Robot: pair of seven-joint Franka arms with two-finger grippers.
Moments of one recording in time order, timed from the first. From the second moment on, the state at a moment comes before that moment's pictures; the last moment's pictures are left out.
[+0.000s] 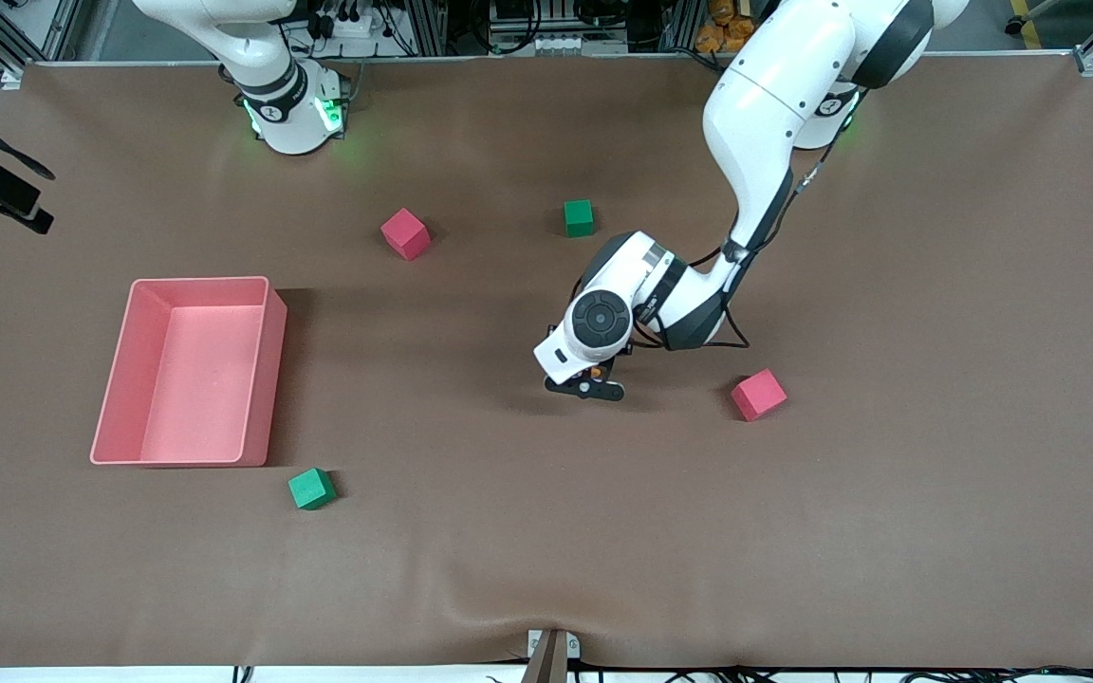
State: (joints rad) left arm -0.60 0.85 -0.14 -1.40 -0.07 2.06 -0.50; right arm 0.01 -0.02 -0.04 -1.45 0.01 1.42 0.15
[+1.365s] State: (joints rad) left arm -0.71 0.80 -0.12 -1.32 0.08 2.13 -1.05; right arm 0.01 -0.02 -0.05 -1.44 -0.02 1.35 0.04
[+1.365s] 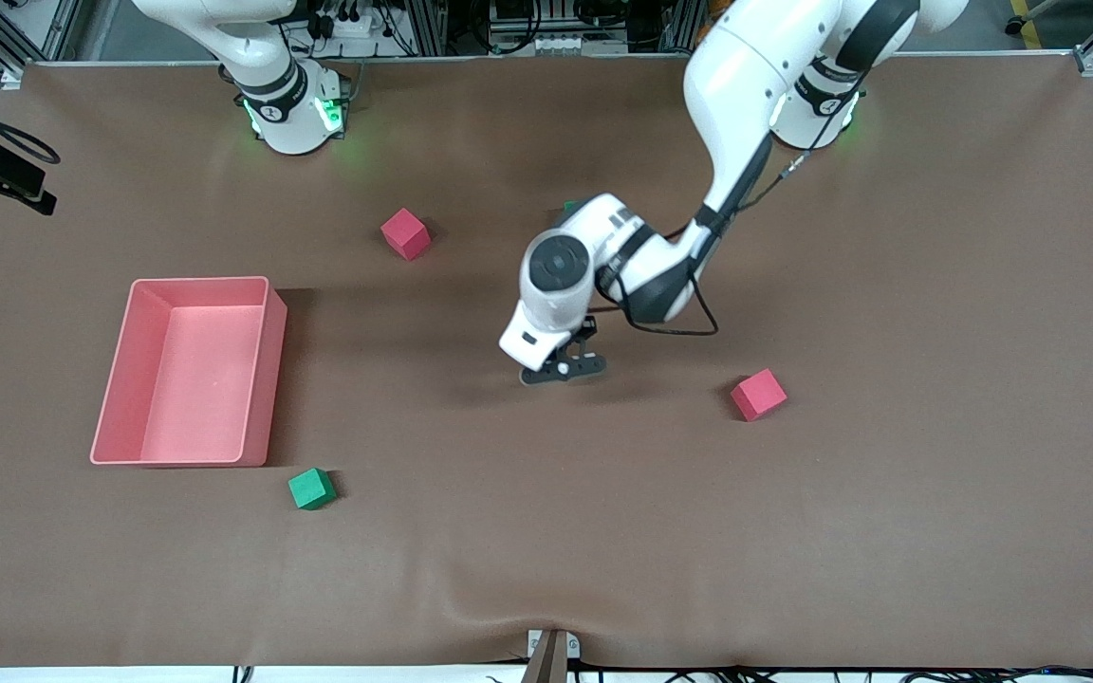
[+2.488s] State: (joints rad) left arm -0.97 0.92 -0.11 -1.36 1.17 2.17 -2.11; right arm 0.00 -0.02 -0.06 -1.42 -0.01 1.35 0.04
